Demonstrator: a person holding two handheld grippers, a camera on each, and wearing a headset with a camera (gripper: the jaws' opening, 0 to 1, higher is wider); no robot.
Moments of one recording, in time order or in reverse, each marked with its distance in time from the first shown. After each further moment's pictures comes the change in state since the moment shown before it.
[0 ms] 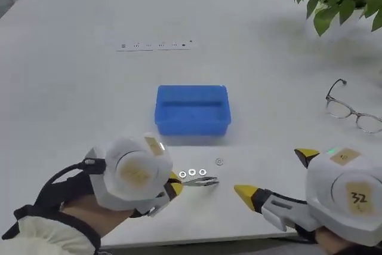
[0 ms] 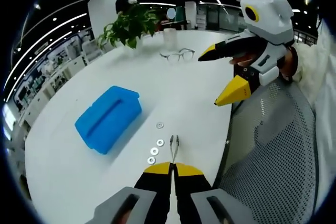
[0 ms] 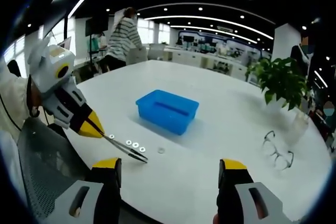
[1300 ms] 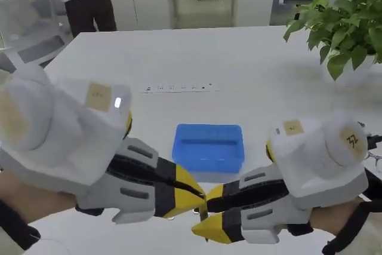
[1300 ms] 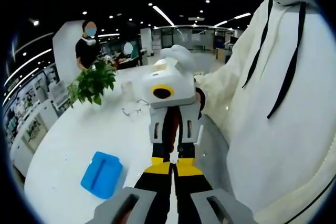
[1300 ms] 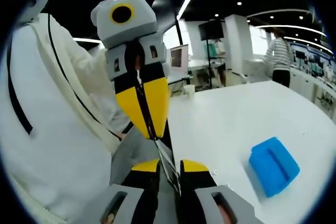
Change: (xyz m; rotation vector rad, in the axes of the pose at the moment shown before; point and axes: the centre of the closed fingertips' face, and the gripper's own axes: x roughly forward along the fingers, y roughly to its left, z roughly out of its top) left arm -0.130 -0.058 0.108 0.249 -0.201 -0.298; right arm -0.053 0.143 0.078 -0.316 -0.045 0.963
